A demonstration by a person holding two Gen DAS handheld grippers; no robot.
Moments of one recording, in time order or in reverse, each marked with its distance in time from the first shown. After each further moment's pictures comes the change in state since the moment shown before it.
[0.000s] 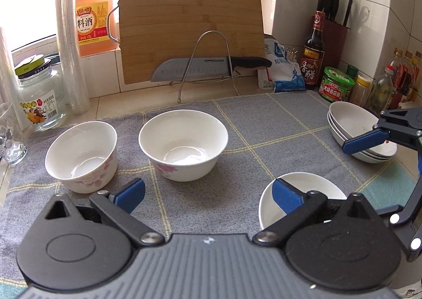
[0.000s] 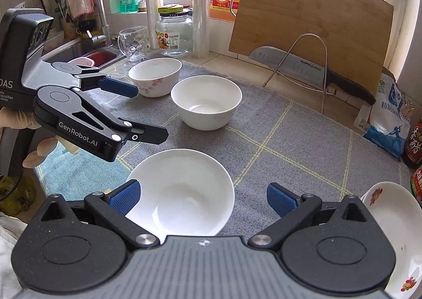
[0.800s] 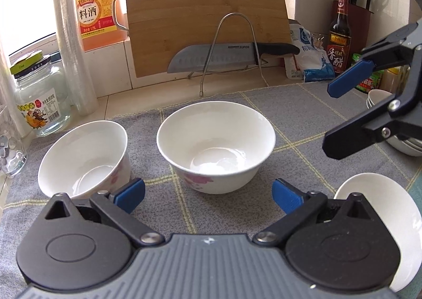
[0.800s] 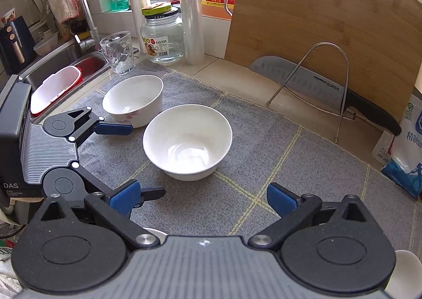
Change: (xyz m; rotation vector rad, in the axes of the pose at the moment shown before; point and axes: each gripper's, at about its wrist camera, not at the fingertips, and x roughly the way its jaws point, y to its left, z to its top) left arm 0.057 0.020 -0.003 0.048 0.005 0.063; right arm 0.070 -0.039 0.084 0.014 0.084 0.077
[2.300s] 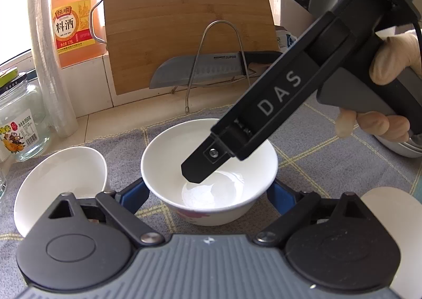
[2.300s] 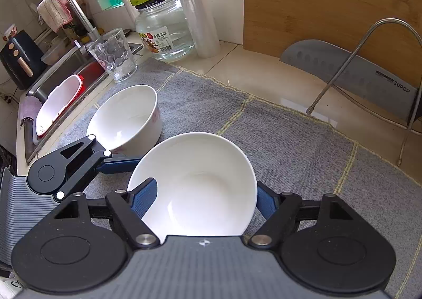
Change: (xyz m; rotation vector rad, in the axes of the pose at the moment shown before) left arm 0.022 0.005 0.009 0.053 -0.065 -0.072; right arm 0.096 -0.020 0.050 0.088 0.081 0.176
